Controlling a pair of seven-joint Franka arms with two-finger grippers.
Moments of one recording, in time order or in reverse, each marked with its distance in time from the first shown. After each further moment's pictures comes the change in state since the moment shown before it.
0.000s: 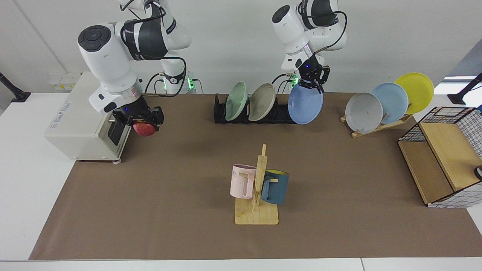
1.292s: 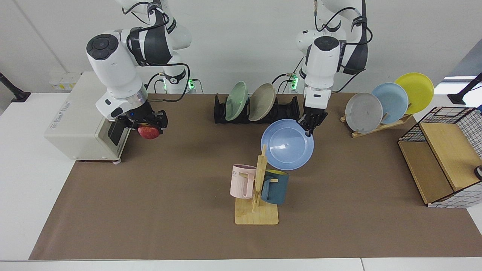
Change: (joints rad) left arm 0.095 0.471 0.088 0.234 -0.300 0.485 -0.296; right arm 0.007 0.000 0.006 -0.051 0.001 0.047 0.007
